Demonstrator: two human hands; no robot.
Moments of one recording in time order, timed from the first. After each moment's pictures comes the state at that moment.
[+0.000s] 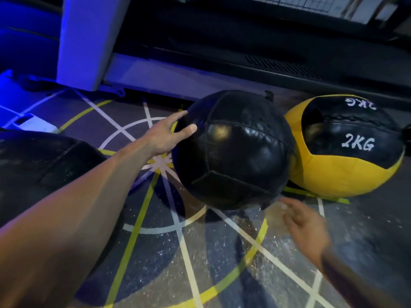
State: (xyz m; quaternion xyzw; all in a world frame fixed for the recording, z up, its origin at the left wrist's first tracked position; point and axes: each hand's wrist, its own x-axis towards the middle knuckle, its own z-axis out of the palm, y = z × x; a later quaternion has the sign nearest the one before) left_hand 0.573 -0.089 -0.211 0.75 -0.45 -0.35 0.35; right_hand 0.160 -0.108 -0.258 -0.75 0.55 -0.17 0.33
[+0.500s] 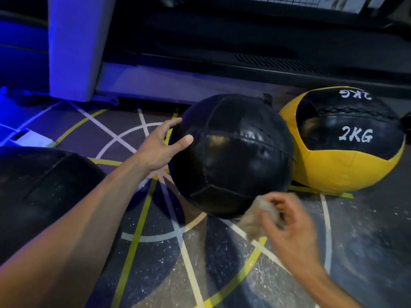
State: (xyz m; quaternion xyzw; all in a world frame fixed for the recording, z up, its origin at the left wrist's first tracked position) left_hand 0.550 -0.072 -0.208 0.71 -0.45 -0.34 0.42; right_hand 0.213 -0.055 -0.205 -0.68 0.50 -0.33 0.41
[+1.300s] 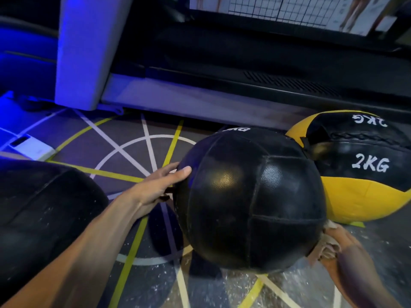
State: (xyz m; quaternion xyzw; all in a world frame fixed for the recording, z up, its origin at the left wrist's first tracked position) left_hand 0.538 -0.056 -0.234 0.62 -0.25 -0.56 0.49; right_hand 0.160 -0.132 -0.210 -0.39 0.56 -0.37 0.63
